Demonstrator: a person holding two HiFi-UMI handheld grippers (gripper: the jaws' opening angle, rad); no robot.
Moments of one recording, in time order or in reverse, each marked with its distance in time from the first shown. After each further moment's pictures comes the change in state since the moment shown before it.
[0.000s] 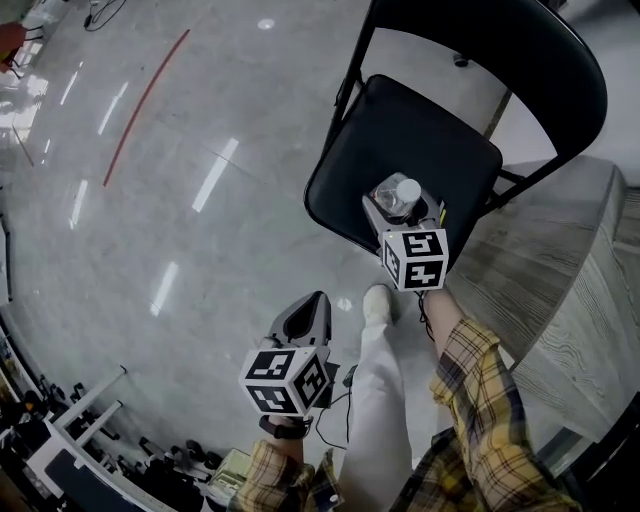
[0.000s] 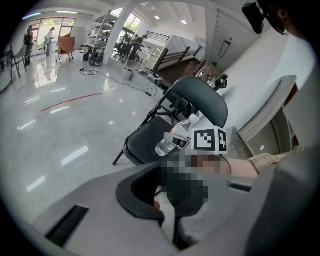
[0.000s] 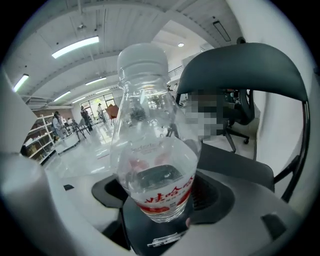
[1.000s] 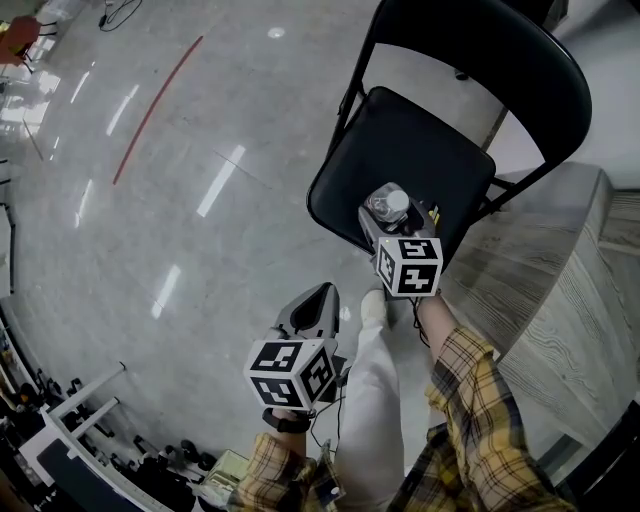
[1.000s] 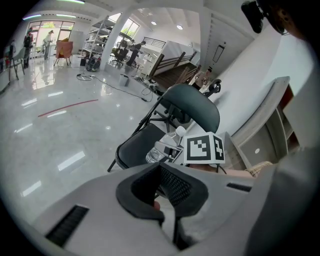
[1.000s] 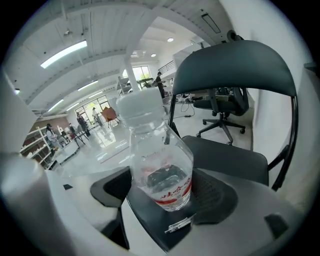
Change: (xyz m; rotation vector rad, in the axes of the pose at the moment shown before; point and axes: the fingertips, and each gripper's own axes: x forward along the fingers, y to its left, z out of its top) left arm -0.017 -0.038 0.024 0.021 -0.053 -0.030; right arm -0.029 0.013 0.006 0.113 0.048 -0.004
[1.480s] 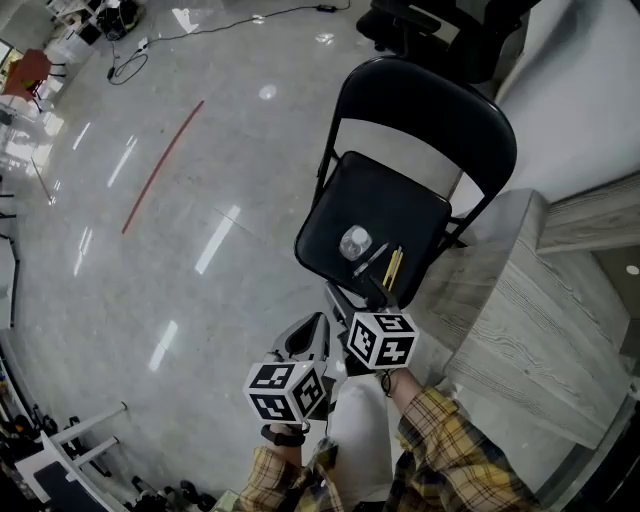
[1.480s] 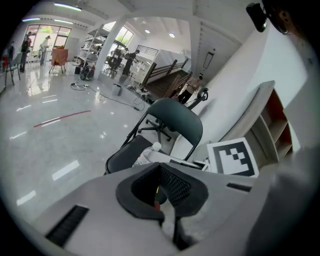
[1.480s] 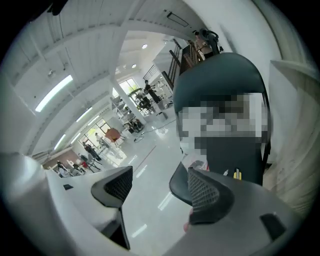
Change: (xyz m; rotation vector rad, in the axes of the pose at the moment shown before) left arm -0.058 -0.068 0.036 0.049 -0.078 -0.058; right arm -0.135 0.074 0.038 0.313 -0.038 0.115
